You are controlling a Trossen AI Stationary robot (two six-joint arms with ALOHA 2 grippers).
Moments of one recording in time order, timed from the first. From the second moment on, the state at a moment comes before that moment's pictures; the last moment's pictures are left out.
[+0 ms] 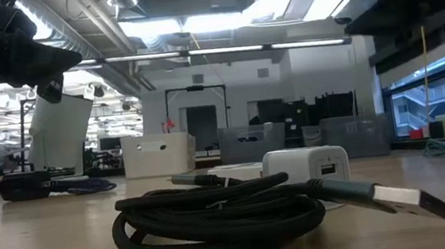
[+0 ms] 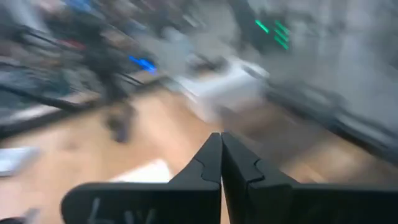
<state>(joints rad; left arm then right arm) 0.04 0.00 0.01 0.01 -0.01 -0.24 0.06 0.45 0.31 -0.09 0.52 0.31</state>
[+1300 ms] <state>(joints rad) 0.04 0.00 0.01 0.01 -0.01 -0.24 -0.10 1.13 0.58 -0.87 -0.01 1.43</state>
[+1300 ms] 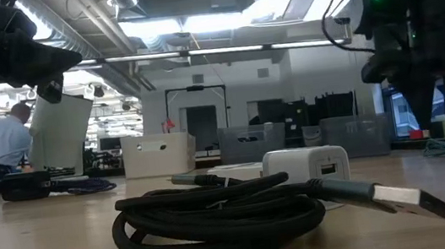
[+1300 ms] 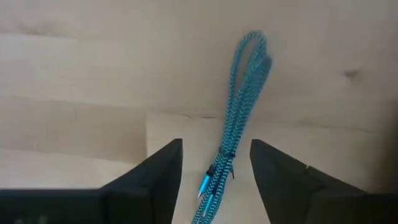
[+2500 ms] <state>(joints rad) 0.04 0.00 0.01 0.01 -0.01 -0.24 -0.03 1.20 0.91 -1.03 0.24 1.37</state>
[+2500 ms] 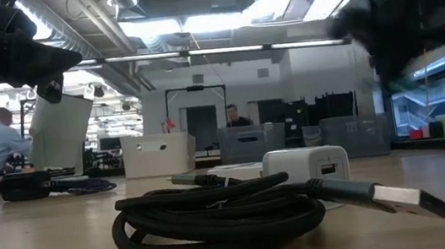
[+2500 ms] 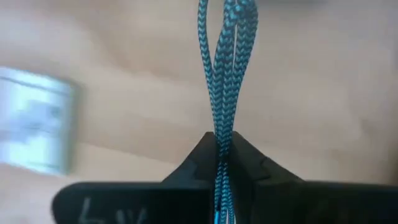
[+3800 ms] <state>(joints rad) 0.04 0.00 0.01 0.01 -0.01 -0.24 -0.60 2.17 1.90 -0.90 -0.10 0.20</state>
